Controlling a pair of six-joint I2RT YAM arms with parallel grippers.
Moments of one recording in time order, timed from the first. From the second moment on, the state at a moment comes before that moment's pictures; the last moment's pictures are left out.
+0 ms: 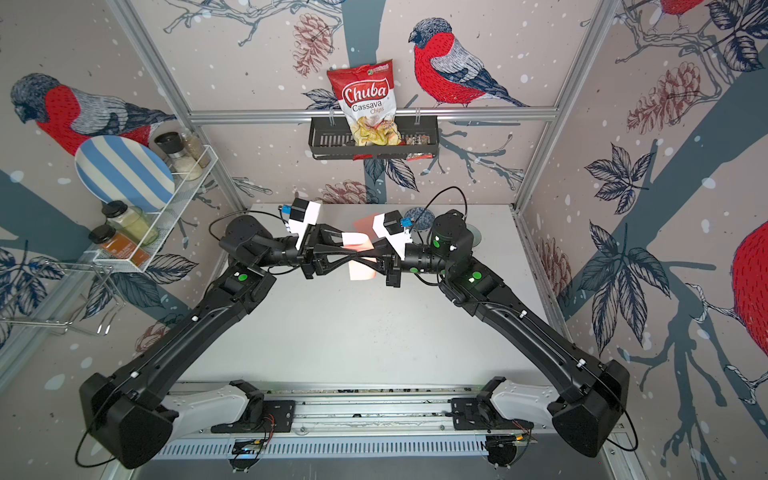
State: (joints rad) left arm -0.48 1.20 1.11 0.35 1.12 -0.35; right arm 0.74 1.21 1.20 0.01 -0.83 -0.02
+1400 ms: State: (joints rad) left arm -0.48 1.18 1.10 0.40 1.13 -0.36; right arm 0.73 1.21 1.19 0.01 -0.82 -0.01
